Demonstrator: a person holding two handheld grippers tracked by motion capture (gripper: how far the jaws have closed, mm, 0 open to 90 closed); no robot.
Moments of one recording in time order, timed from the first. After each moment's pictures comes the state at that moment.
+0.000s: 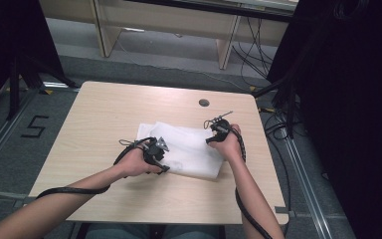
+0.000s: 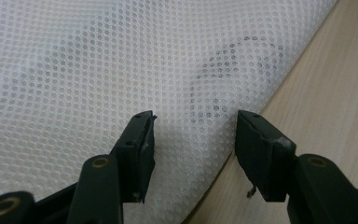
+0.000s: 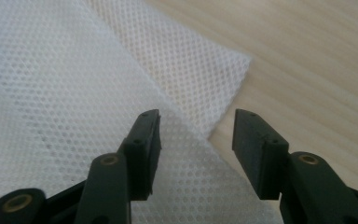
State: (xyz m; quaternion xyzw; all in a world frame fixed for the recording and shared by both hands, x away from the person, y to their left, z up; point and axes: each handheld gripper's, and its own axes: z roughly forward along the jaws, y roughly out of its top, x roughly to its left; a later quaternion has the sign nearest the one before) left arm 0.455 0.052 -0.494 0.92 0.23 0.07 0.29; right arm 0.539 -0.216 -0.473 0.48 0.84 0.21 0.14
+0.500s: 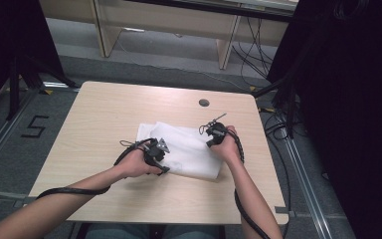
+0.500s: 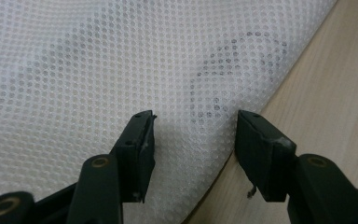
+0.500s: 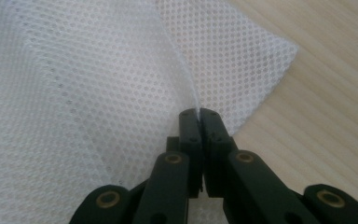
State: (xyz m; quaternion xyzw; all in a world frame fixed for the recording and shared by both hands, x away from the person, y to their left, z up) left arm 0.454 0.051 -0.496 0.93 0.23 0.08 0.29; right arm 0.529 -0.204 -0.471 0.42 0.88 0.18 0.13
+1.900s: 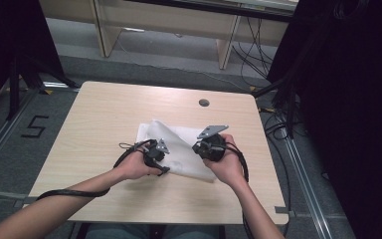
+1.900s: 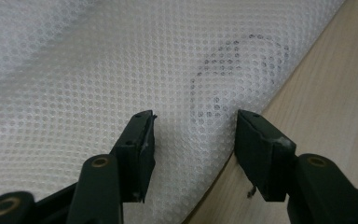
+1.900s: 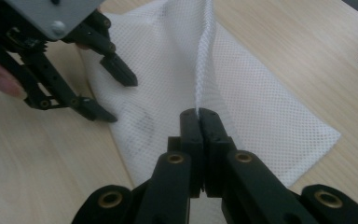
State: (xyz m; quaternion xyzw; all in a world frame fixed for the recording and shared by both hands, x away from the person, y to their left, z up) left arm 0.450 0.052 -0.498 0.92 0.23 0.09 0.29; right arm 0.427 -0.172 -0.409 0.30 0.88 0.32 0.17
